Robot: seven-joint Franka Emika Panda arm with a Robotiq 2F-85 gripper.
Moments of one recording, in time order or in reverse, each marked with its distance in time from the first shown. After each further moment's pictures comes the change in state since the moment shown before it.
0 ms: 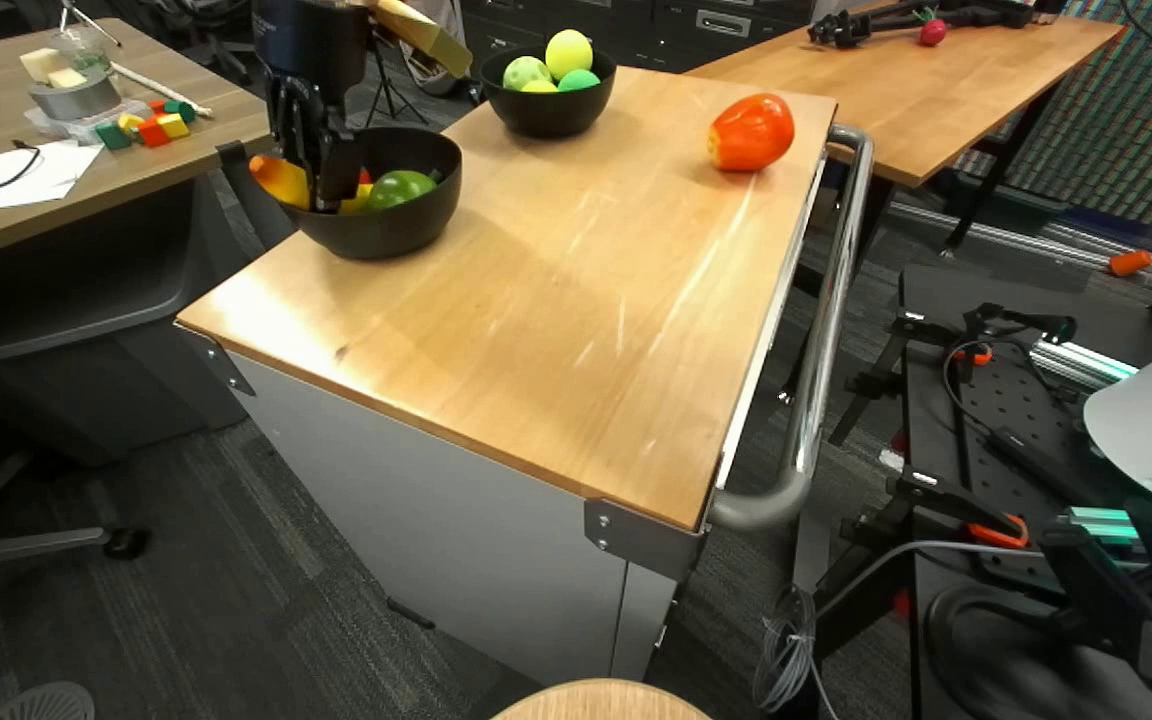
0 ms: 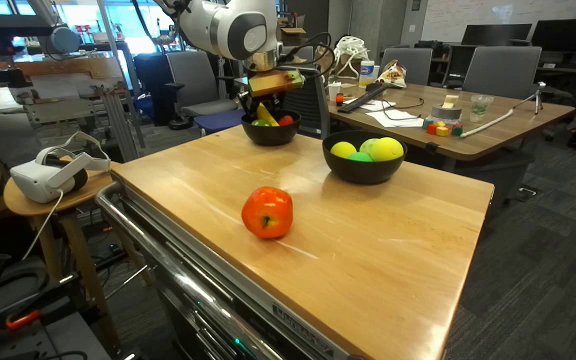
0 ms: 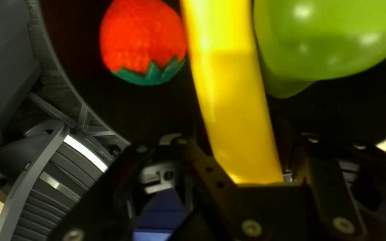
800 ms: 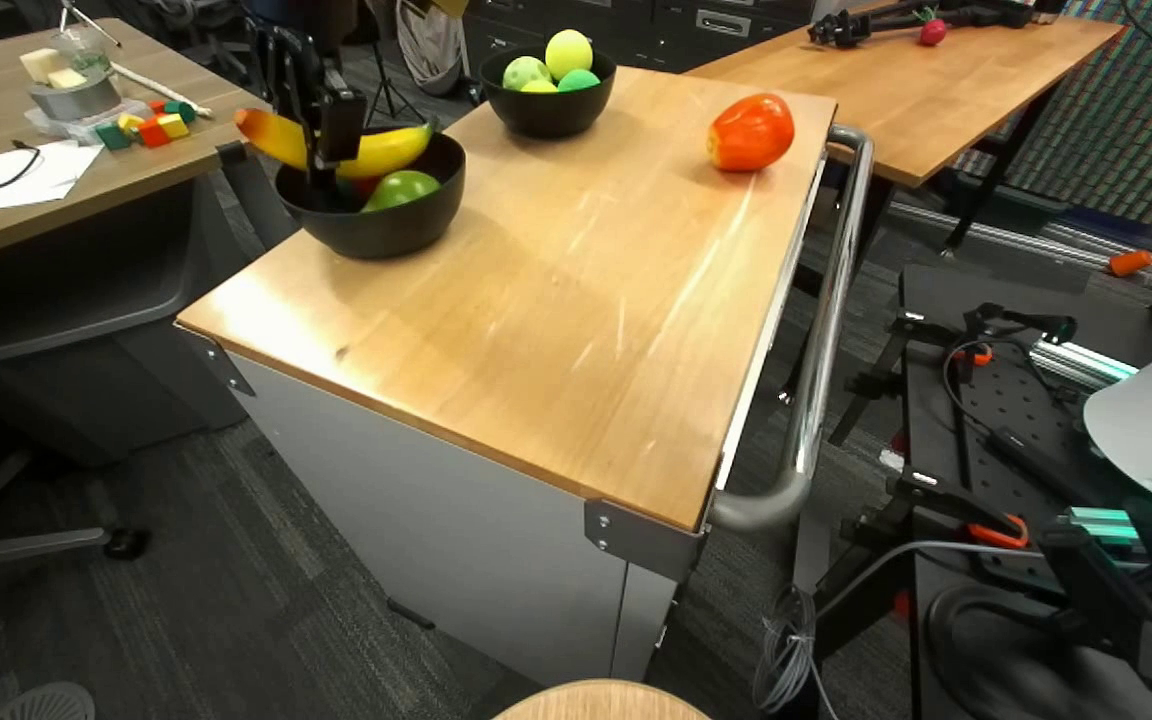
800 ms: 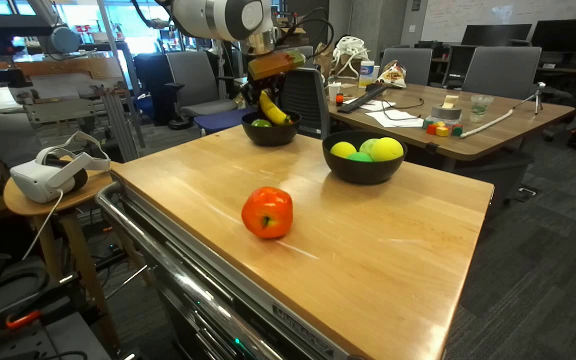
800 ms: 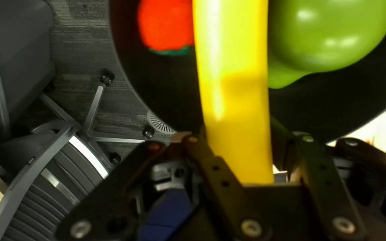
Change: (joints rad) arm 0.023 -0.063 -0.025 0.000 -0.119 -0.056 0.007
